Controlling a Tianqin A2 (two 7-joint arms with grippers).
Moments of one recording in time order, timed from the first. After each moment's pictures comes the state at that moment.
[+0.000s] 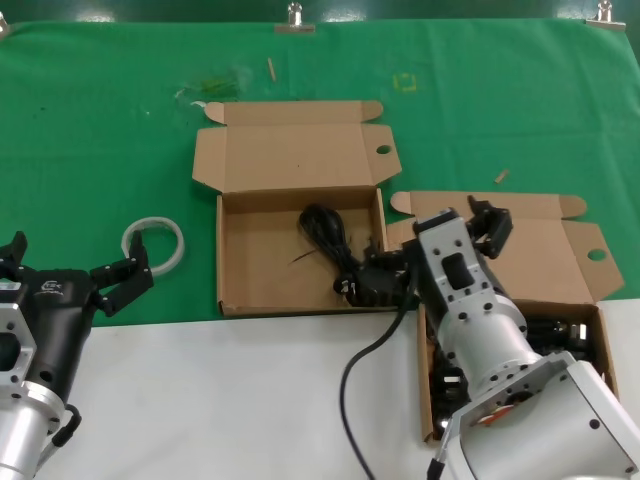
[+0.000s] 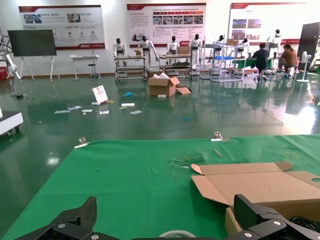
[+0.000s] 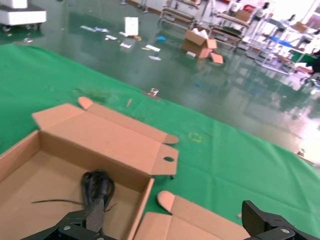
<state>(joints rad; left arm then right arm) 0.00 -0.30 1.60 -1.60 -1.80 0.00 0.00 0.25 0.12 -2.02 1.69 2.71 0.69 -1.29</state>
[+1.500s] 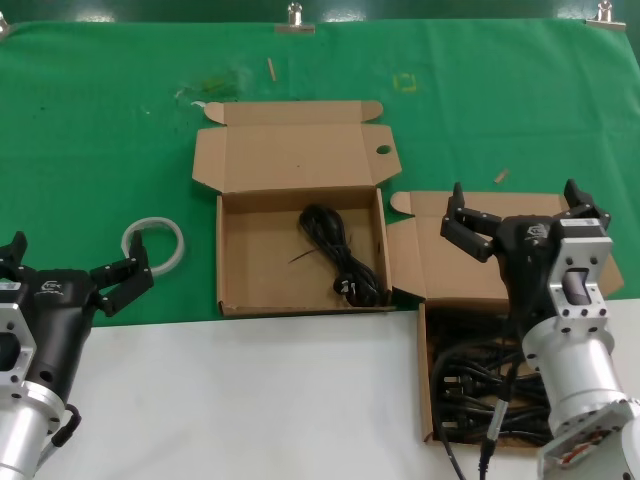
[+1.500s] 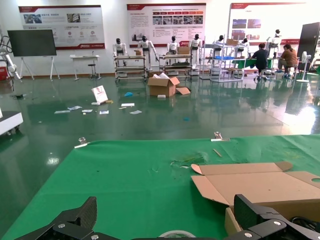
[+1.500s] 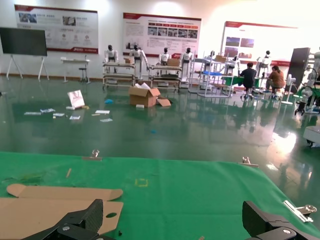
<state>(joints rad) 0.00 -0.30 1.60 -1.60 -1.80 0.00 0.00 0.09 0.12 -1.76 1.64 2.15 0.26 -0.50</state>
